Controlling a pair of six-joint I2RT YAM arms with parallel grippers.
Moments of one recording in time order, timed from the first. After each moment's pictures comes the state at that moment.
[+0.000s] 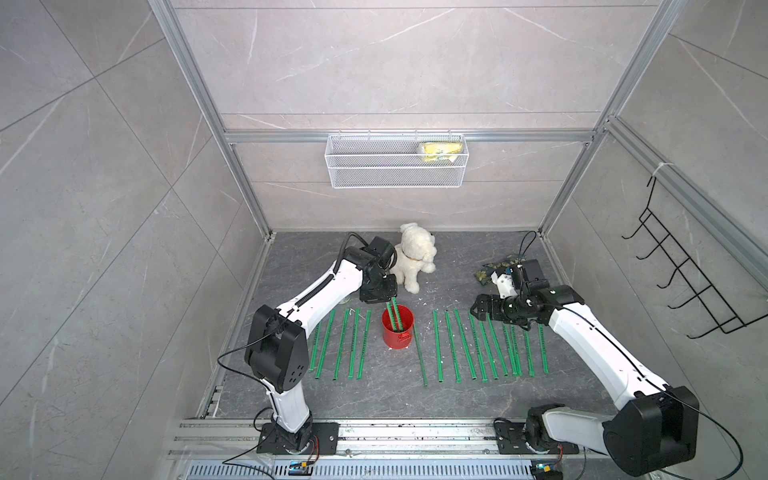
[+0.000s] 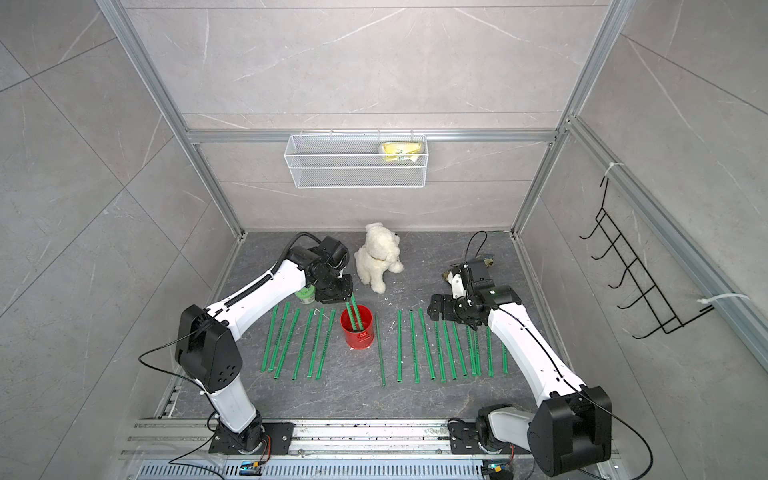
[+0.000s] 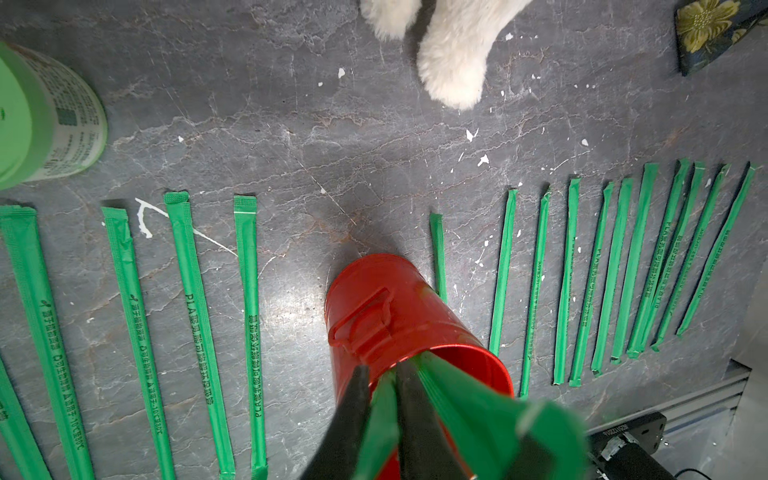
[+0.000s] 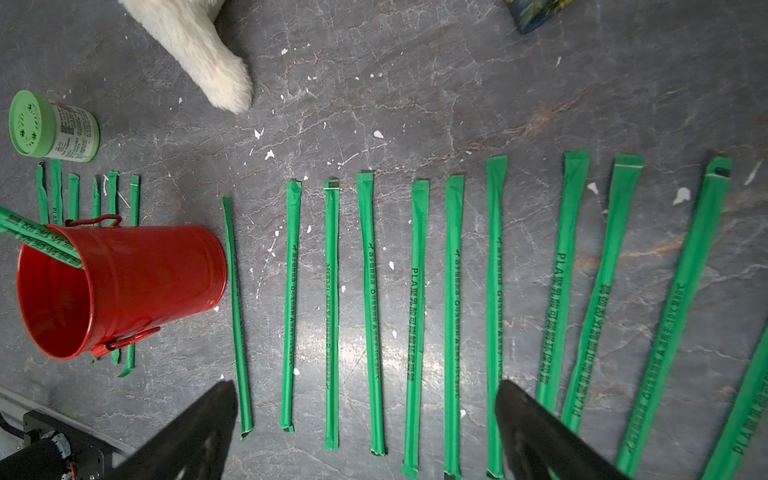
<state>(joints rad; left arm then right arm) -0.59 1.77 1.57 -1.03 0.14 -0.56 0.20 1.26 1.04 -0.88 -0.23 0.25</state>
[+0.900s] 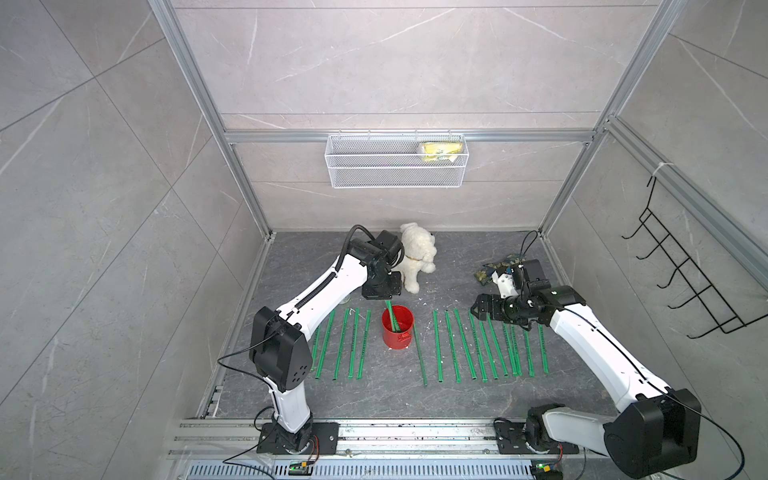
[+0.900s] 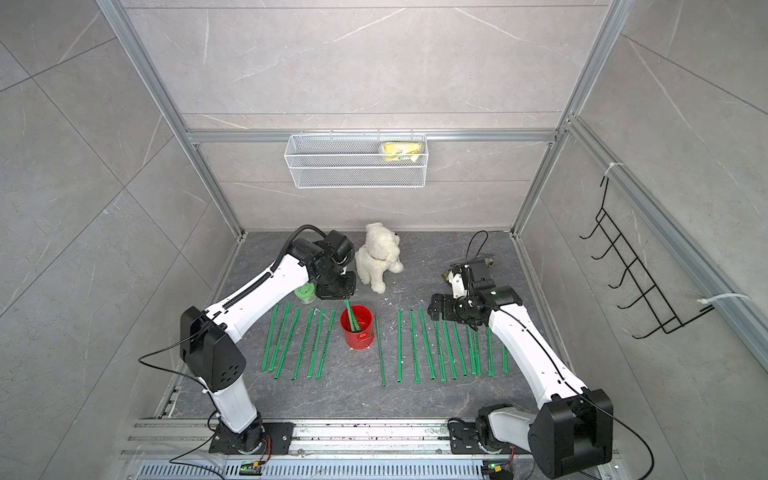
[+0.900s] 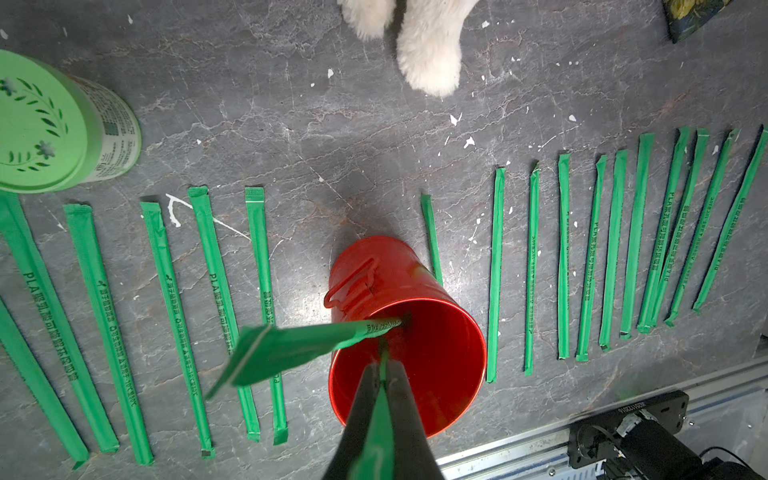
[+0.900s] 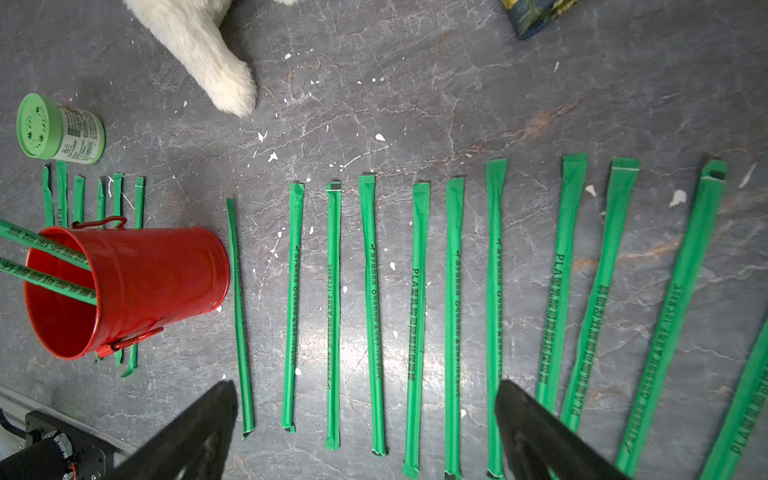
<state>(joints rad) -0.64 1.79 1.74 -1.20 0.08 -0.53 0.20 1.25 1.04 -0.88 -0.23 0.25</state>
